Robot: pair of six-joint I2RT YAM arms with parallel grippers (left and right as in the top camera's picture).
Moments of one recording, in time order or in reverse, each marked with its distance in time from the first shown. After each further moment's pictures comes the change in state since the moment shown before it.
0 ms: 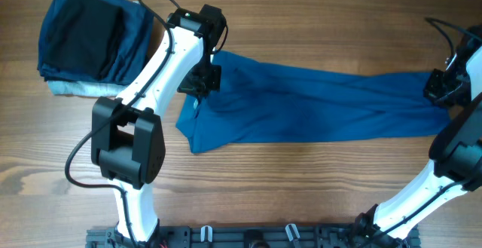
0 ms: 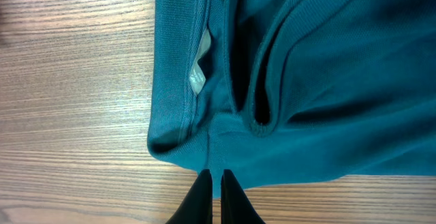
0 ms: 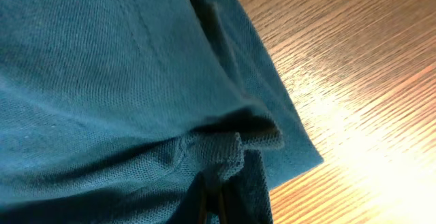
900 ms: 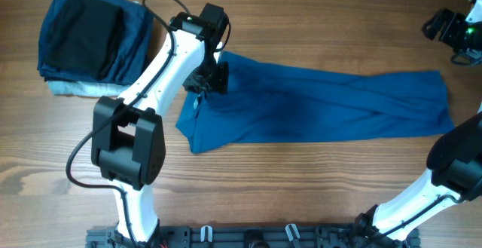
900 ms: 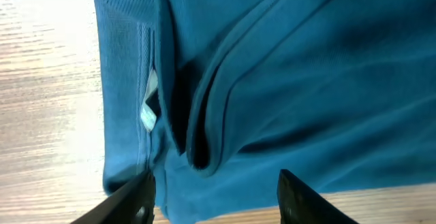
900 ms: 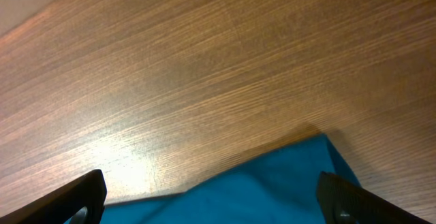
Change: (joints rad) left arm -0.006 -0.005 -0.042 0.150 0.101 -0.006; right arm 0.016 -0.084 0.244 0.148 -0.489 -0.053
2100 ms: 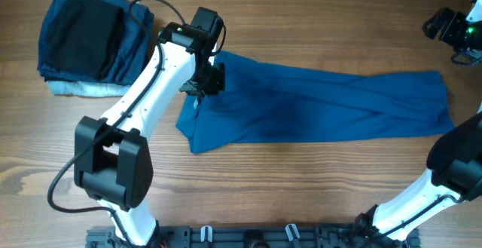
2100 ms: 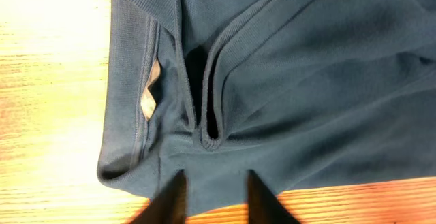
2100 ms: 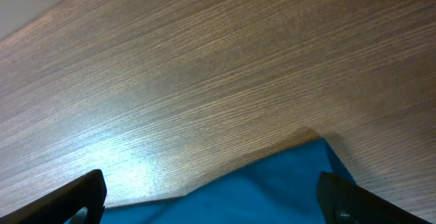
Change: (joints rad) left arm 0.000 -0.151 -0.135 0.094 0.008 -0.061; right arm 0.000 0.000 0.000 0.010 0.000 0.000
